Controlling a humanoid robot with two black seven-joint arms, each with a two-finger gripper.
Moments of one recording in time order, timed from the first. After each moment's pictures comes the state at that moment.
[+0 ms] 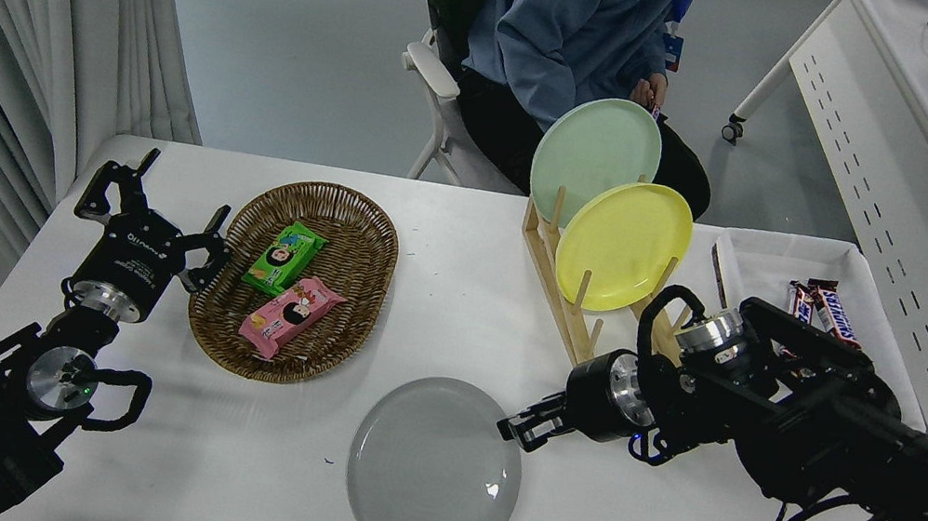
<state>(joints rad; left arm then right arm) -0.50 0.26 -1.08 -0.53 0.15 -0.58 -0.44 0.98 -0.21 0.20 0.88 1.24 -0.79 -0.40</state>
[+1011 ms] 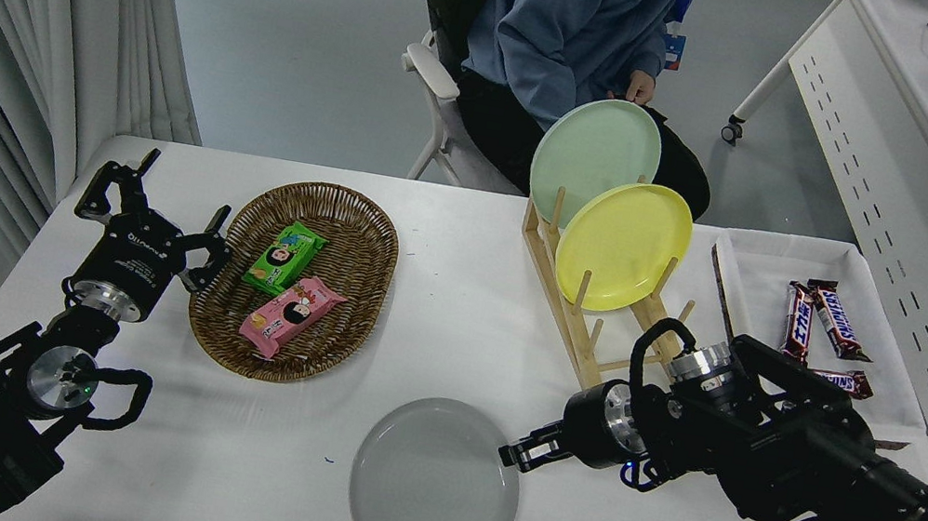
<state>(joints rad) -0.50 0.26 -1.08 -0.53 0.15 -0.58 -0.44 0.94 -0.15 0.22 0.77 1.24 -0.79 -0.40</state>
